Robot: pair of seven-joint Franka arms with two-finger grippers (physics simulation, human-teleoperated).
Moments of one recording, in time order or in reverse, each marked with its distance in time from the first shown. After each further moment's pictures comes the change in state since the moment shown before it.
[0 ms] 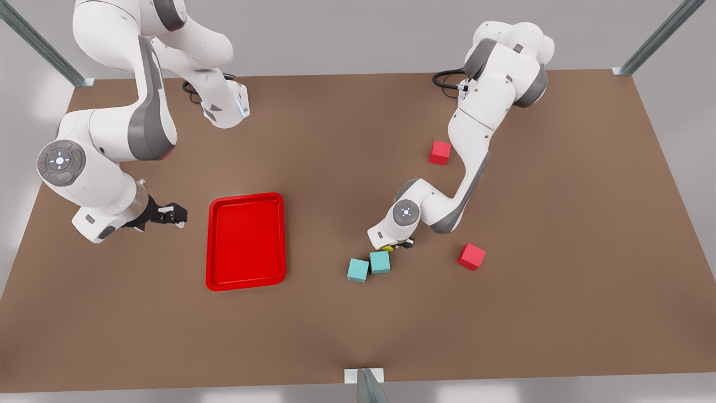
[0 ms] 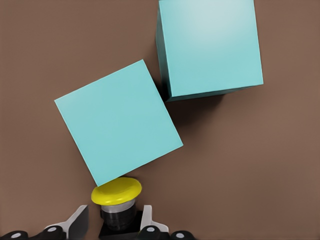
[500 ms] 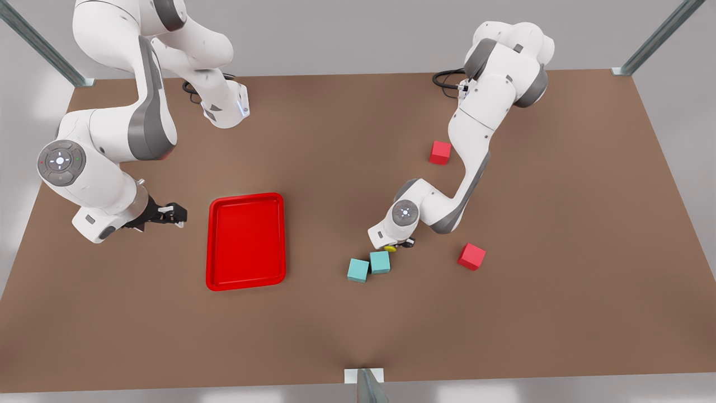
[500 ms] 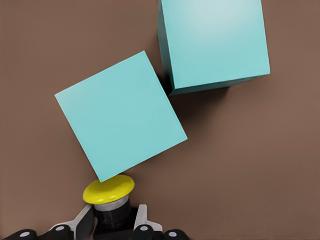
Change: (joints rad) left arm 0.001 0.001 0.000 0.000 0.016 -0.020 0.007; right arm 0.000 0.000 0.000 0.000 -0.002 0.000 -0.013
